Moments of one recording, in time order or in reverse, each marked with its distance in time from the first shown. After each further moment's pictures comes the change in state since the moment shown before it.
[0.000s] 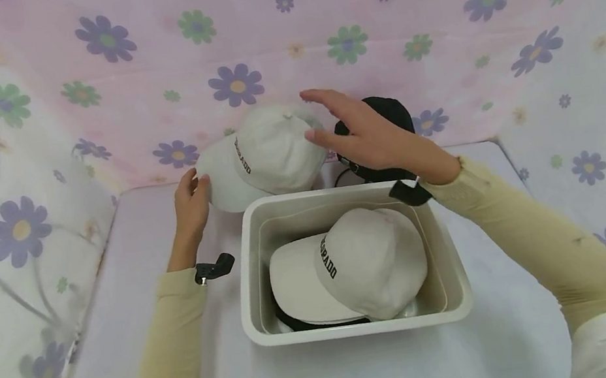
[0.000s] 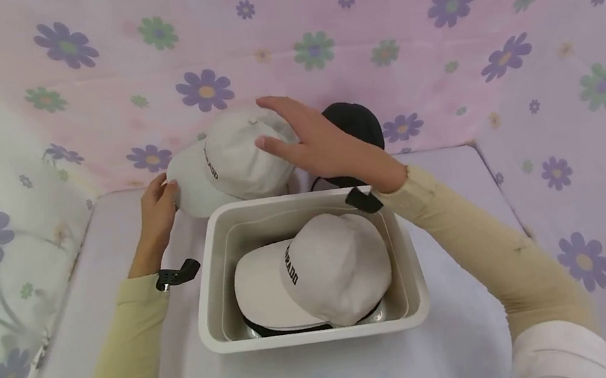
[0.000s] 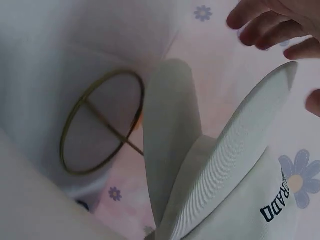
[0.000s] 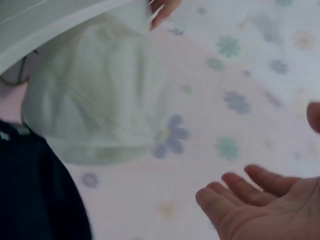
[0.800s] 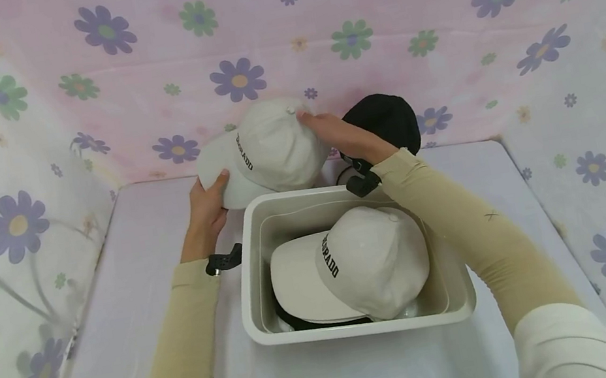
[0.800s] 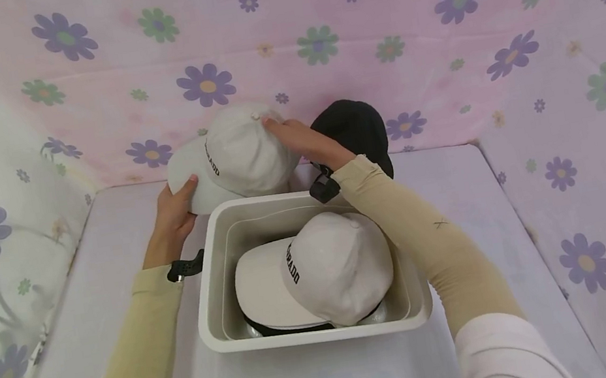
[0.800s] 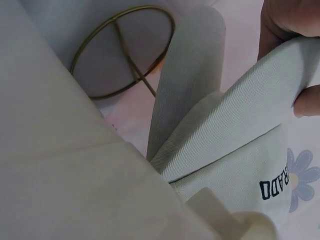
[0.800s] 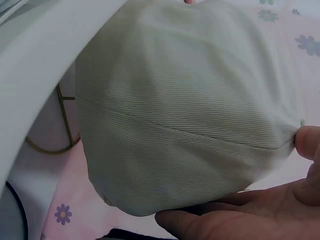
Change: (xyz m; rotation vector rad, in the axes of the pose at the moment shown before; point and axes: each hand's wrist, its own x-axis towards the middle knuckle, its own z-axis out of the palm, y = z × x) left_hand 0.013 -0.005 0.036 -0.613 0.028 -0.276; right_hand 0.074 0.069 0.051 0.458 -0.084 0.591
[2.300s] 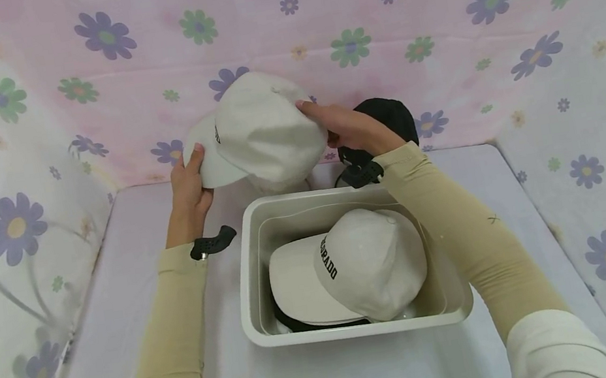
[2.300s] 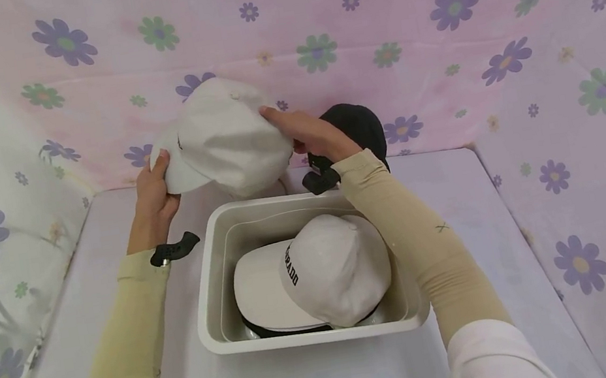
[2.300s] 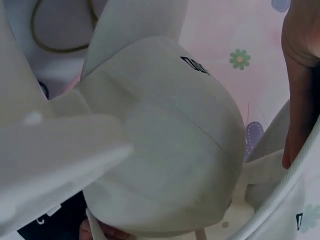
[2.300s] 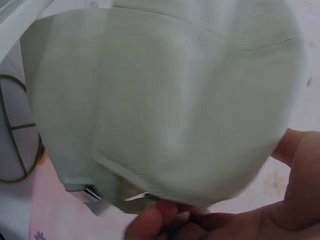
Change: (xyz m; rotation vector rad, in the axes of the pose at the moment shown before) left_hand 0.005 0.047 0.004 -0.320 -0.097 0.103; right_hand -0.012 -0.023 -0.013 0.147 0.017 0.126
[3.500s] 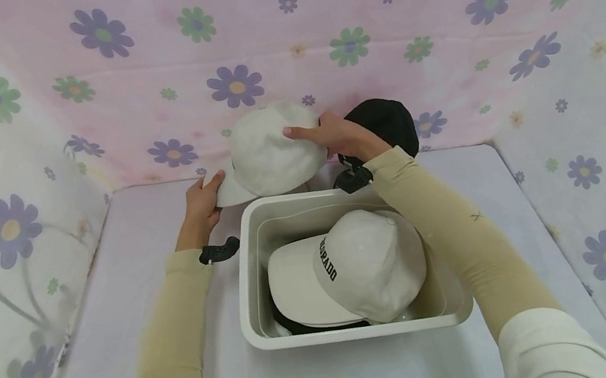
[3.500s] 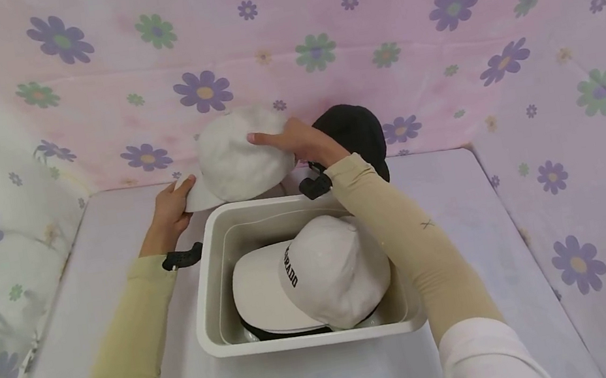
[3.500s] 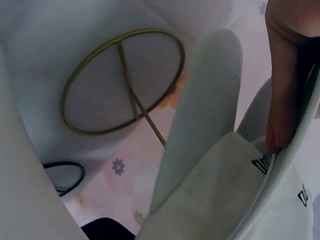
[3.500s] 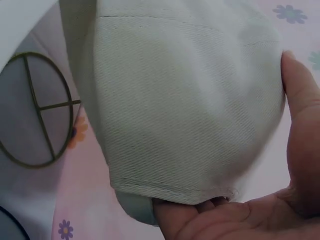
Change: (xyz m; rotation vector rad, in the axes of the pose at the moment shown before) left_hand 0.019 -0.043 -0.034 0.388 0.123 -0.226; right_hand 0.022 0.017 0.008 -0.075 0.030 0.021
